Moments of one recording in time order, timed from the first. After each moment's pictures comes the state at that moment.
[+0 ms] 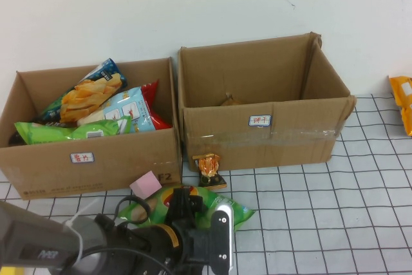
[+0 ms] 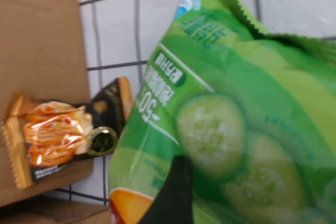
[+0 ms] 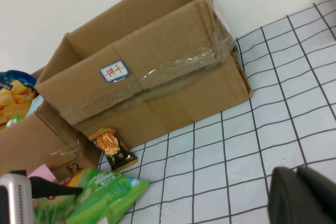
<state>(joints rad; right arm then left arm) -0.09 -0.01 0.03 0.83 0.43 -0.32 -0.69 1.90 -0.70 -0.14 -0.31 1.17</state>
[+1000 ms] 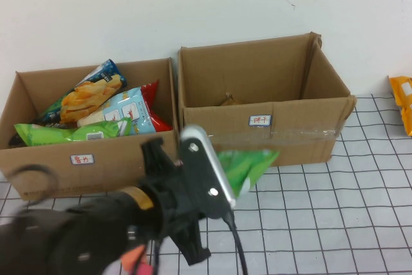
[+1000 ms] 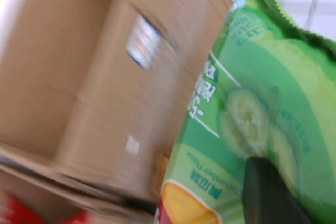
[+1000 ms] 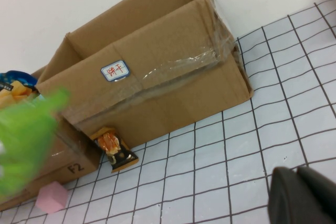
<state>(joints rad) -0.09 -0.01 0.03 0.83 0.43 -0.32 -0.76 1.39 -0.70 -0.50 -0.07 1.09</state>
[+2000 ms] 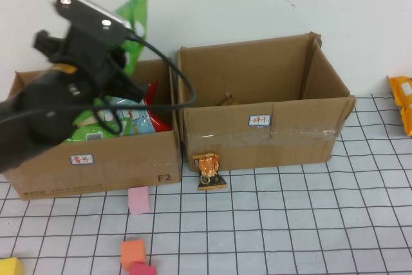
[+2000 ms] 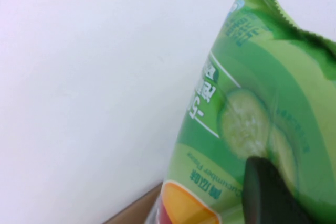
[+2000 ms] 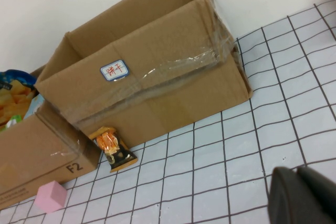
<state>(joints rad) -0.09 -0.01 0.03 0.83 0.43 -0.33 -0.36 1.55 -1.02 -0.64 -0.26 0.97</state>
